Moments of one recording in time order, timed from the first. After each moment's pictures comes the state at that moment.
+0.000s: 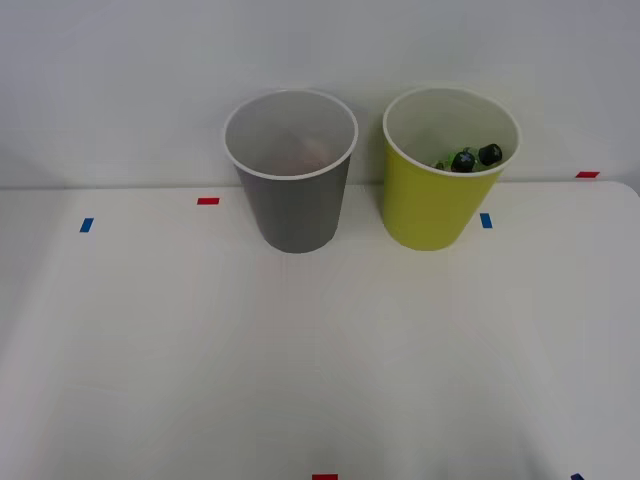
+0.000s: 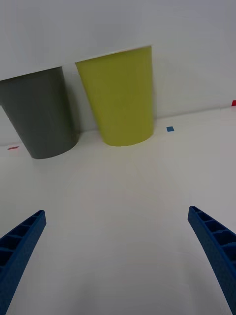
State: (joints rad) arm 1.12 -0.13 0.16 -1.84 0.29 -0.92 1.10
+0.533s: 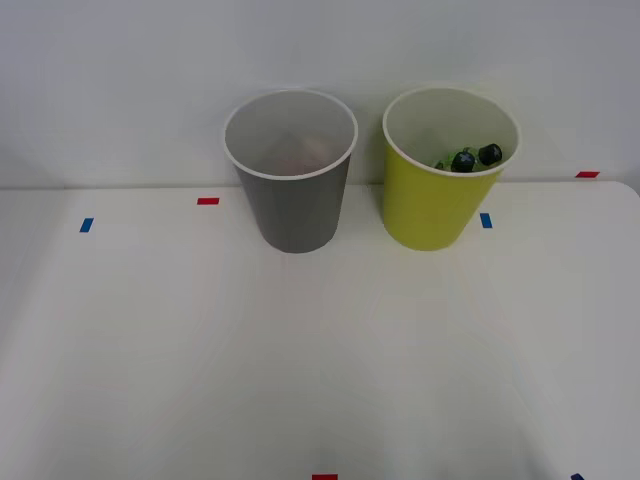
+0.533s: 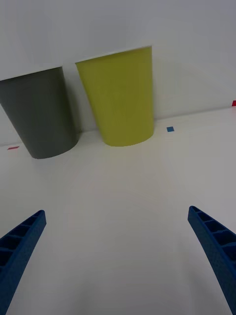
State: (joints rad) arm 1.12 -0.13 0.16 -1.84 0.29 -0.92 1.10
